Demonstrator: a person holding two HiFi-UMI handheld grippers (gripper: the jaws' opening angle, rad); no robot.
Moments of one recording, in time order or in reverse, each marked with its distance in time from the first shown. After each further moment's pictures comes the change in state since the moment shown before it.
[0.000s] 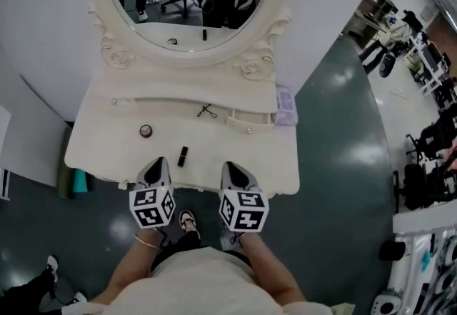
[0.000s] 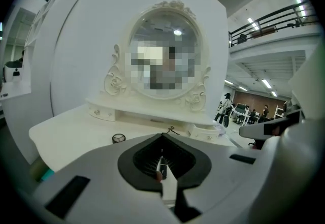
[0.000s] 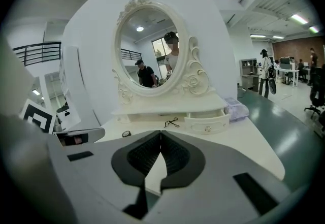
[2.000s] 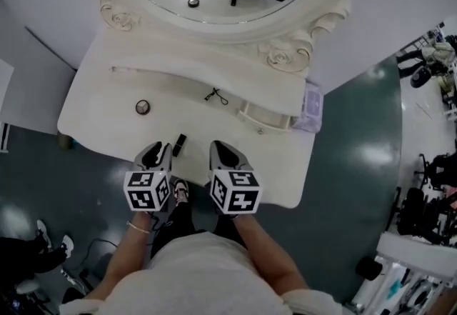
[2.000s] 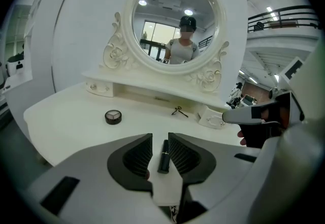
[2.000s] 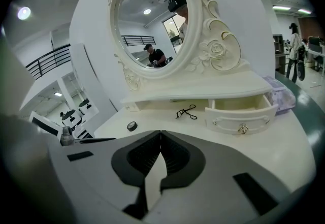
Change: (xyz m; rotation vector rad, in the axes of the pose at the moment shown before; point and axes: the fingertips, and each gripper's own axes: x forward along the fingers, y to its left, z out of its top) left arm 0.080 0.005 -0.051 -0.069 0.216 0.062; right arm 0.115 -0.006 -0.008 0.002 0.216 0.249
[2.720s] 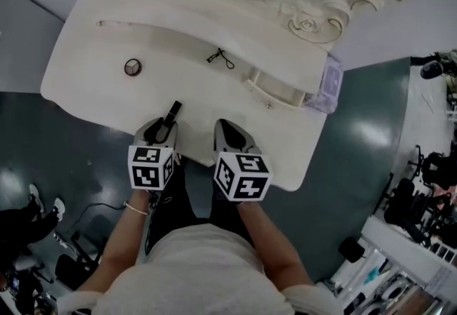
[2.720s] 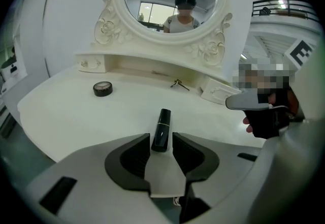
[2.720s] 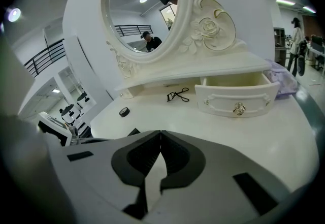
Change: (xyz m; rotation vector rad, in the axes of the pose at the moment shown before) left arm 0.041 -0.006 -0.068 0.028 0.207 0.009; right arm 0.020 -0.031 -0.044 0.018 0.123 -0.011
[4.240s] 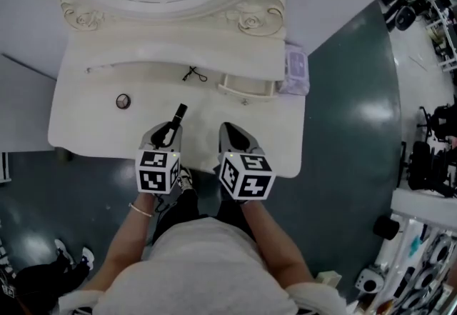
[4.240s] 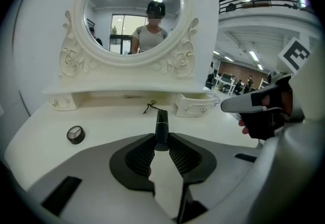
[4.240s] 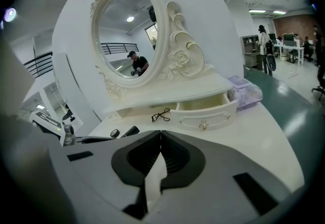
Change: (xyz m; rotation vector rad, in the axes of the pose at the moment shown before) left arm -0.017 -0.058 0.064 0.259 -0.101 -0.144; right arm -0.062 -0.025 0.029 0.123 -0.200 -0.142
